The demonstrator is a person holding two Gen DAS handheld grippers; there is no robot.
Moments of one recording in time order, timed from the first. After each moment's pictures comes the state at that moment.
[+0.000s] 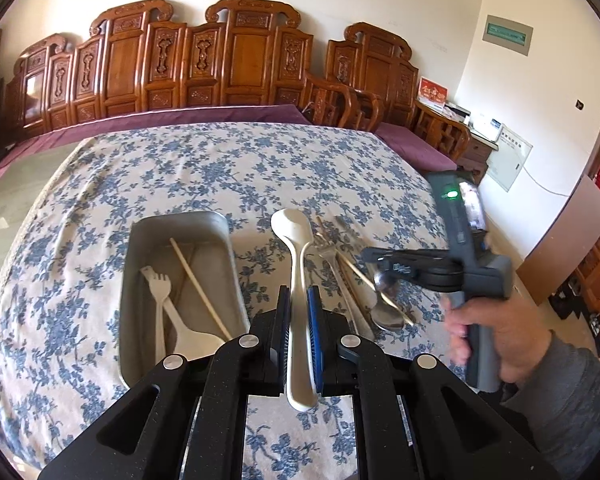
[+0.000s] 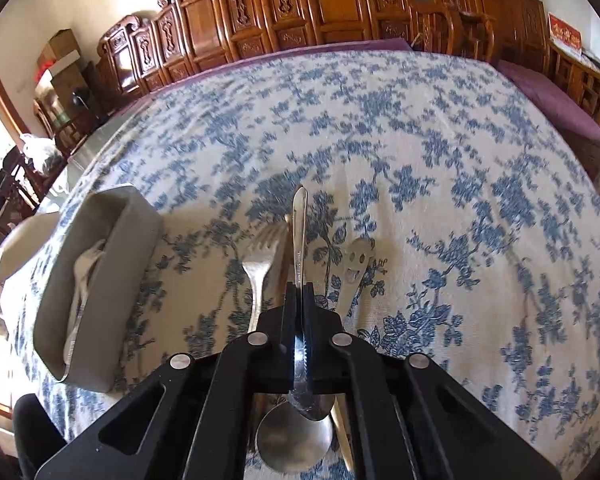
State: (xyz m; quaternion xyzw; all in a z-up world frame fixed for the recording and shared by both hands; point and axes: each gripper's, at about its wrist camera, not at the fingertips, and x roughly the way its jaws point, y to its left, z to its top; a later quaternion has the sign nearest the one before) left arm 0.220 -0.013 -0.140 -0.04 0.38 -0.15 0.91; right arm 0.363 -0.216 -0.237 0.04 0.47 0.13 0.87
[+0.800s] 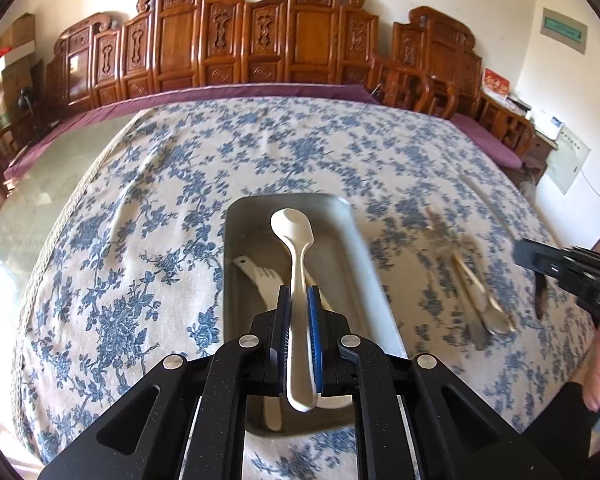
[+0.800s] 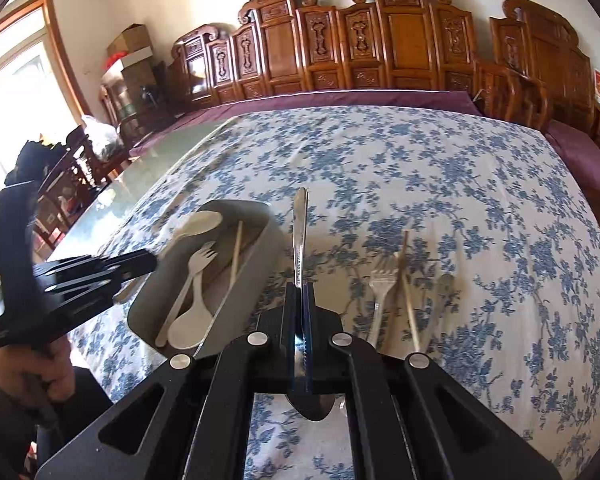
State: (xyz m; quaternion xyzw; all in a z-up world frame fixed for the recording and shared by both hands) left arm 0.272 0.056 -0.180 -0.02 0.42 -0.06 0.91; right arm 0.304 -0.157 -0.166 0.01 0.41 0.24 0.88
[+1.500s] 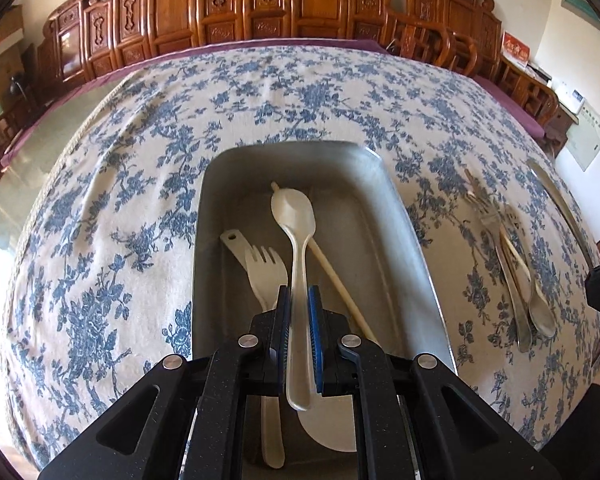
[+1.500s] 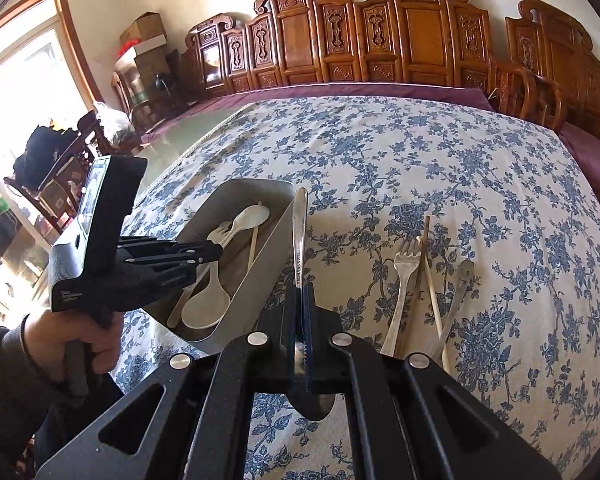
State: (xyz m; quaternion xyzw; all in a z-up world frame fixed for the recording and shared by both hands) left arm 0.314 0.047 -0.228 0.00 0.49 -0.04 0.87; right arm 0.288 -0.146 -0.176 0.00 0.42 0.26 0.87
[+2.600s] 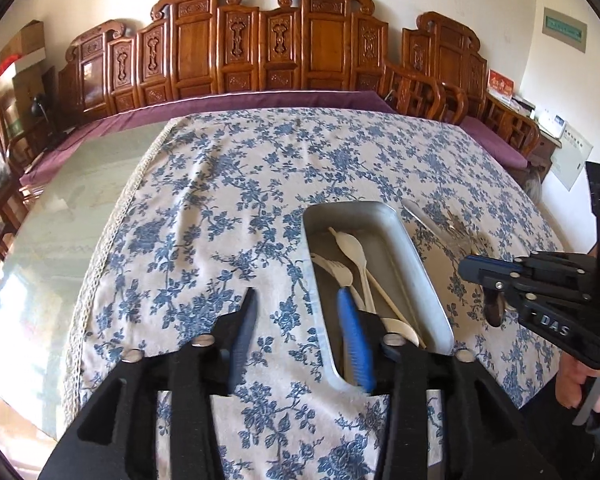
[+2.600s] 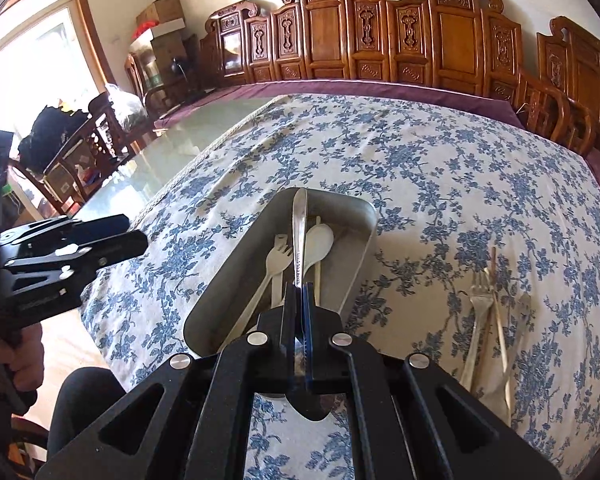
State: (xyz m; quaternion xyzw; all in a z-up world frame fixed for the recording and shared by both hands) left arm 0.235 0.124 -0.136 -0.01 0.41 -0.05 0.91; right arm 0.298 -0.055 -0.169 -0.03 0.42 0.27 0.86
